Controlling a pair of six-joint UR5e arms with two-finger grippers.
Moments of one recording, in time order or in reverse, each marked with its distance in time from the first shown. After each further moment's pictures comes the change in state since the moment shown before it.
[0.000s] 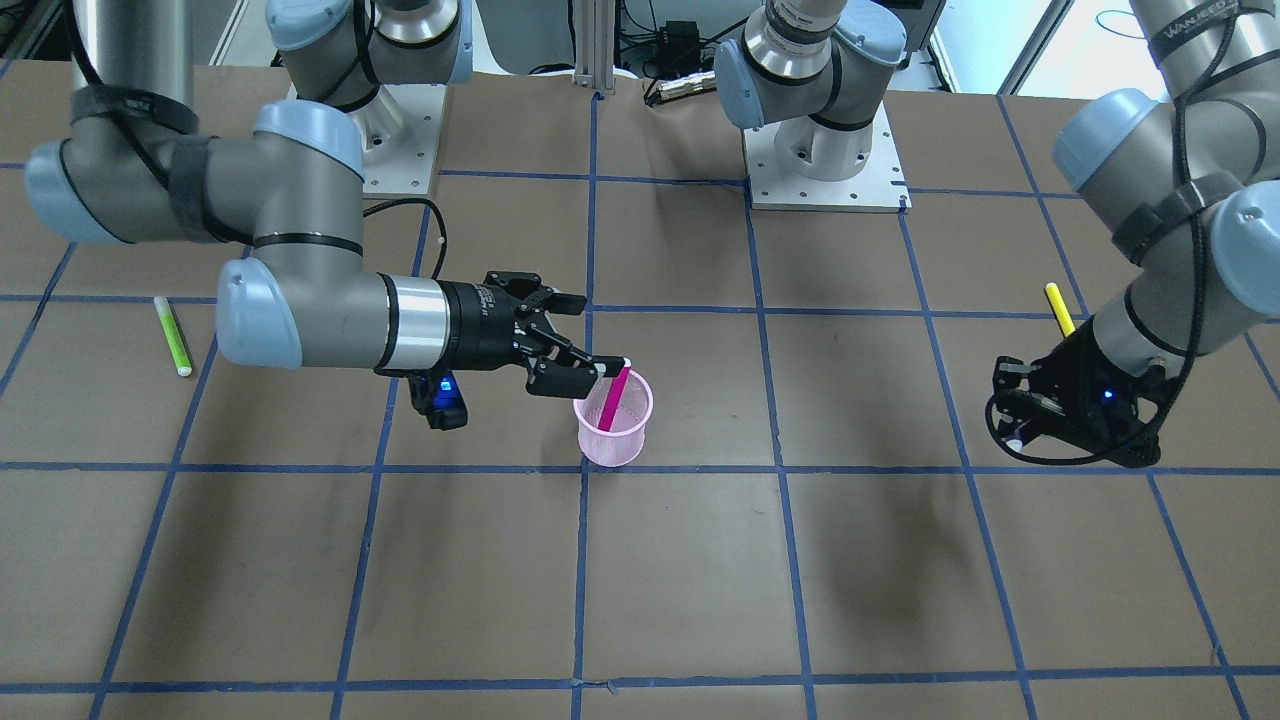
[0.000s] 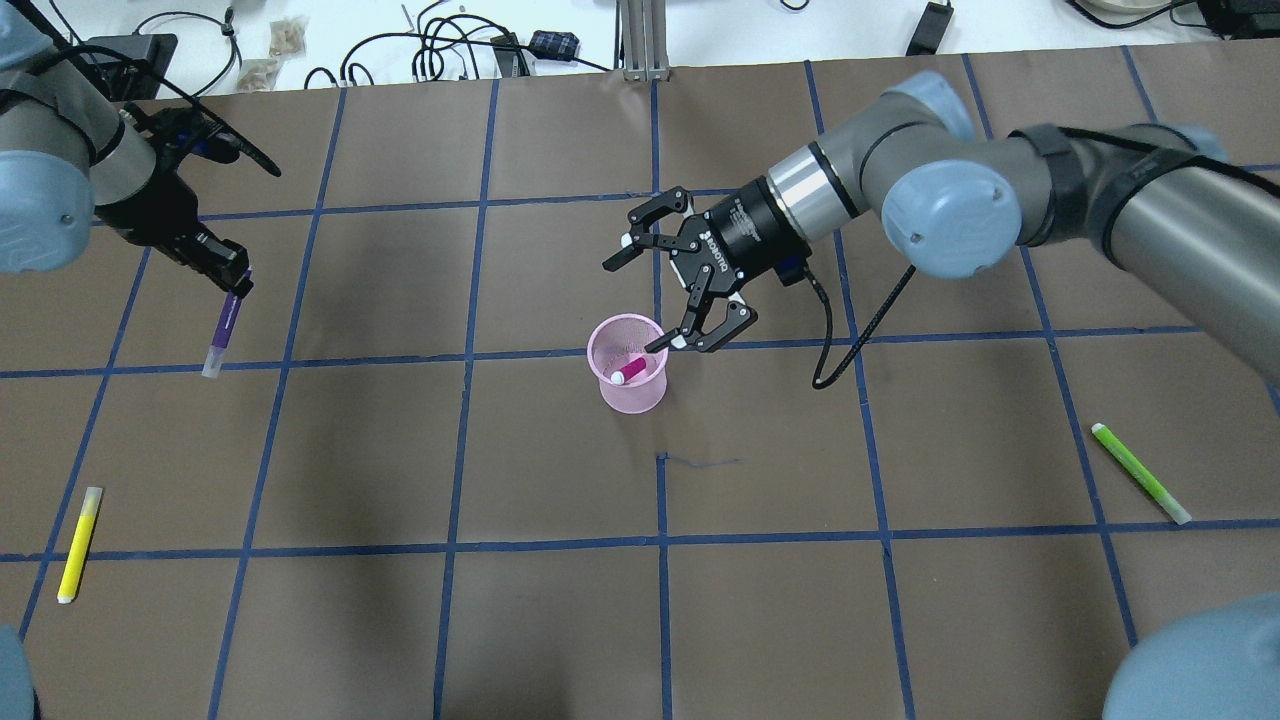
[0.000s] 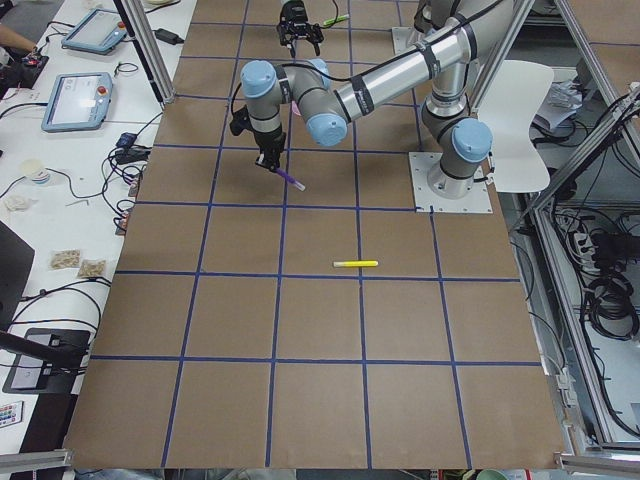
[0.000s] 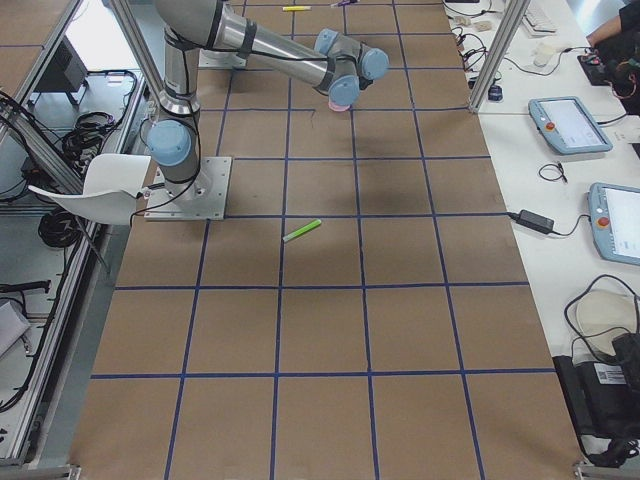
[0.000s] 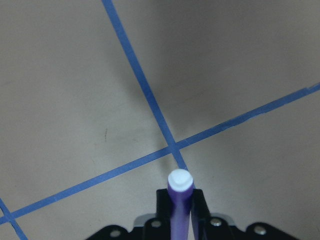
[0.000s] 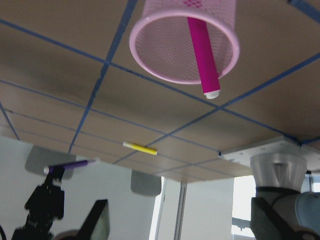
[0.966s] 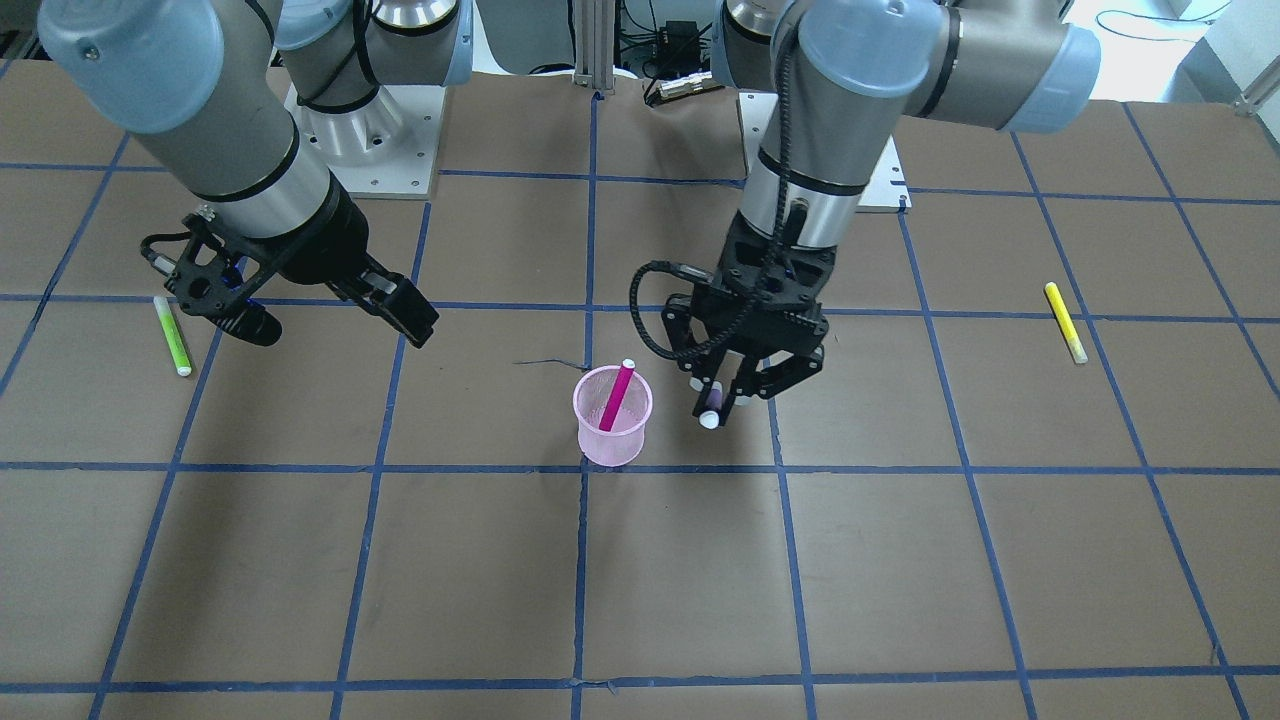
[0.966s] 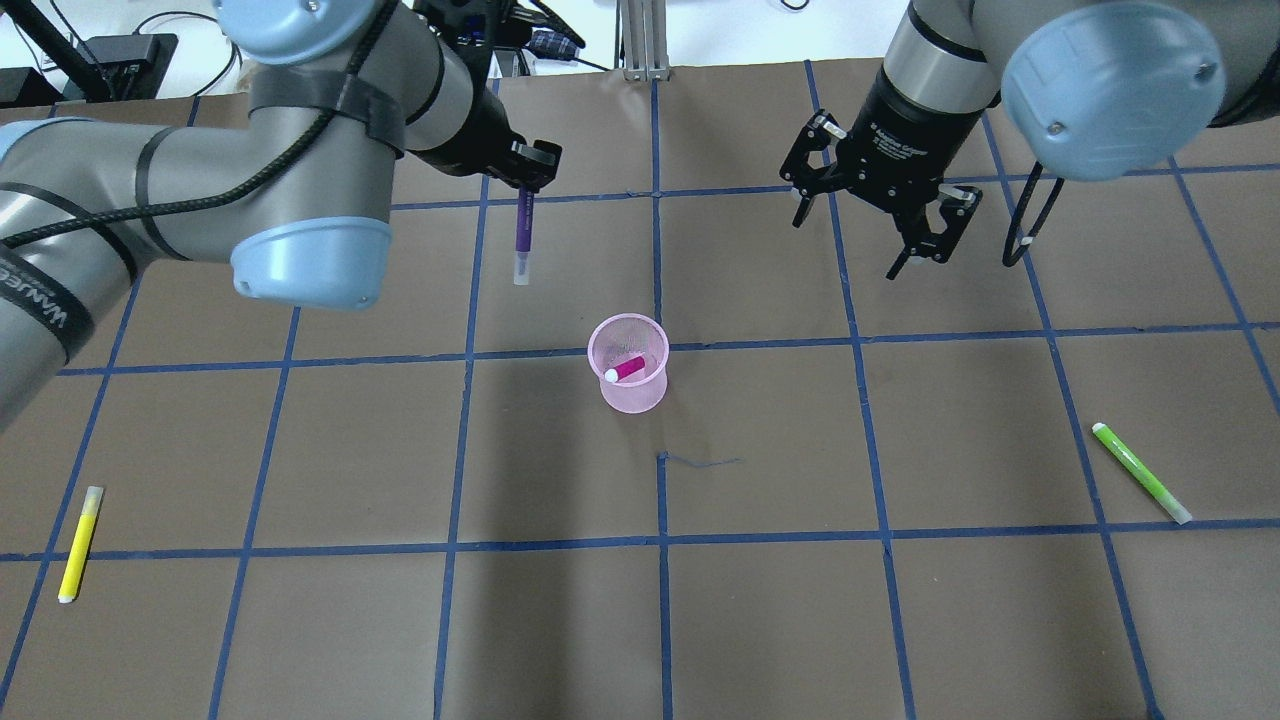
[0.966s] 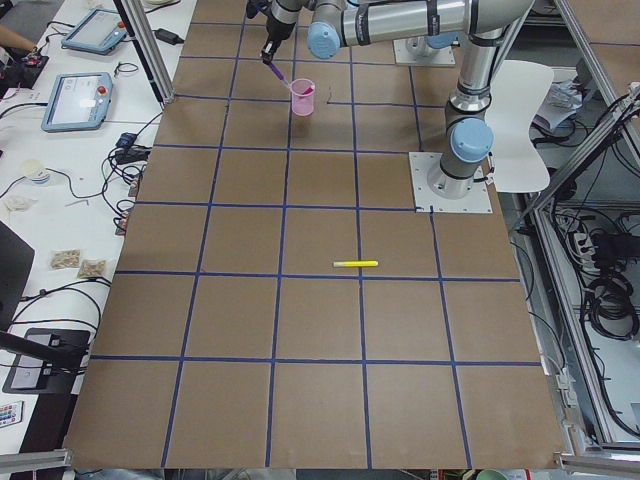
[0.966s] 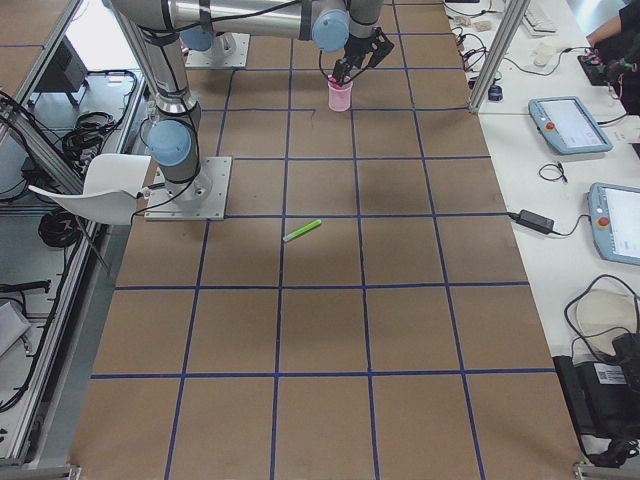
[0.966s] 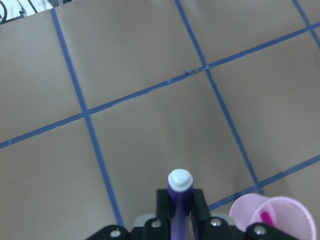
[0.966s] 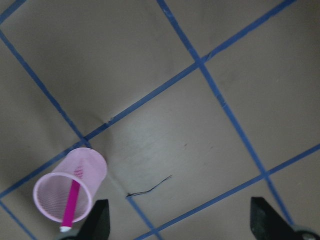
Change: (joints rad) left arm -0.517 0.072 -0.006 0.336 -0.067 -0.674; right arm -0.015 -0.191 -0.108 0.028 -0.812 -0.372
